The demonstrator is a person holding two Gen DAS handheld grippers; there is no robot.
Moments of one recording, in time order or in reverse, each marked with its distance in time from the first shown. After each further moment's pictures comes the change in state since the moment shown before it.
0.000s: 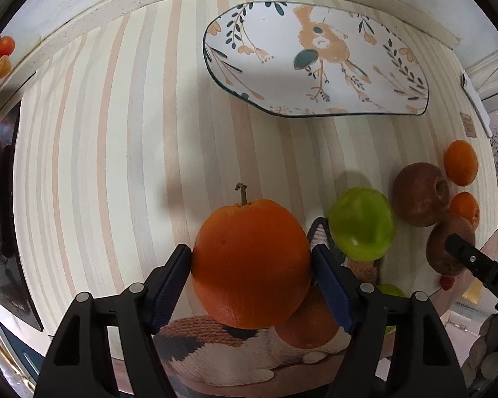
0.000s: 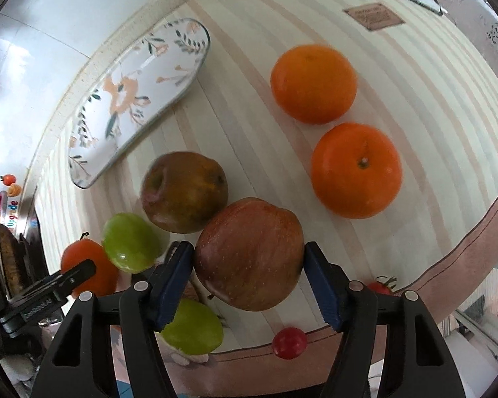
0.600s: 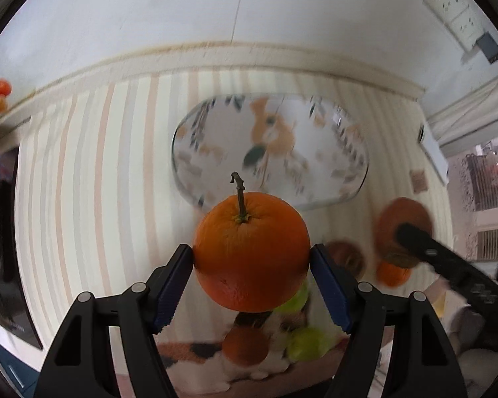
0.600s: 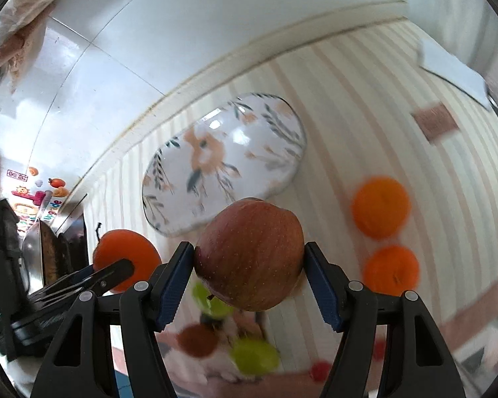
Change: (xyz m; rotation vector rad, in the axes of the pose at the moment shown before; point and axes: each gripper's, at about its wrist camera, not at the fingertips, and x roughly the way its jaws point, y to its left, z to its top) left arm -0.081 -0.026 0.067 -0.018 -0.139 -0.126; right arm -0.048 0.076 0.086 -0.160 -0.078 0.141
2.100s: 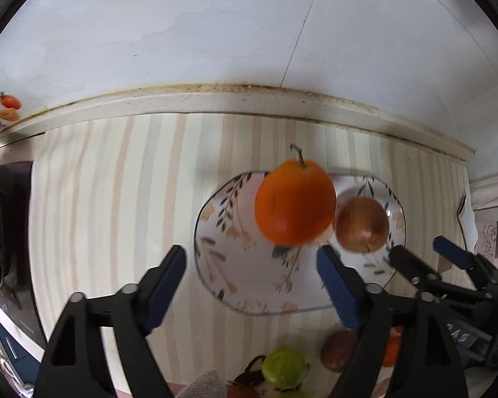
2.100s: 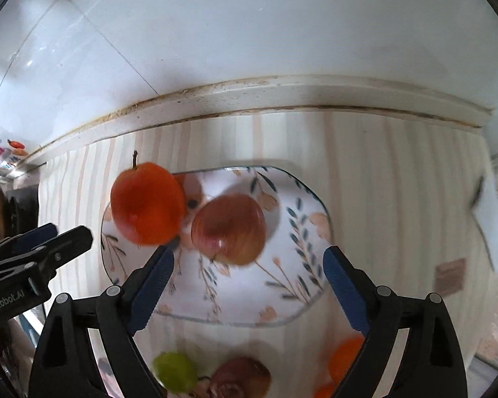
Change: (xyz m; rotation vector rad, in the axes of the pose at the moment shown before) left arm 0.023 0.023 0.077 -0.154 0.005 0.131; right arm 0.060 0.040 0.116 -0.315 0.106 -0.186
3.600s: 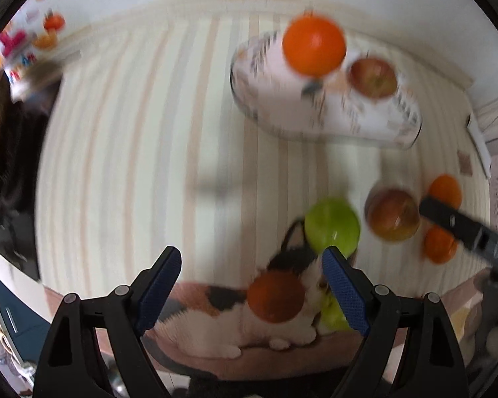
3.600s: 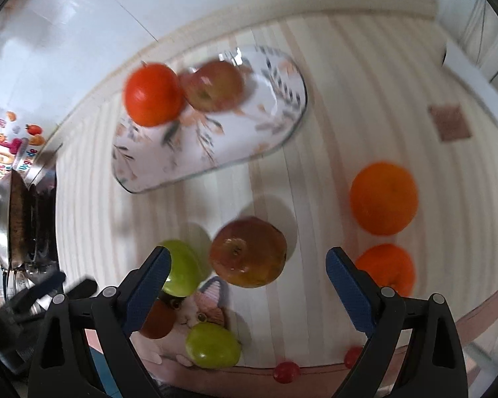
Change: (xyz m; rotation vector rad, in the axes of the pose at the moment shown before) left arm 0.006 0.024 -0.162 0.009 0.100 0.044; right arm 0.002 -0.023 -0.160 0.198 0.057 0.101
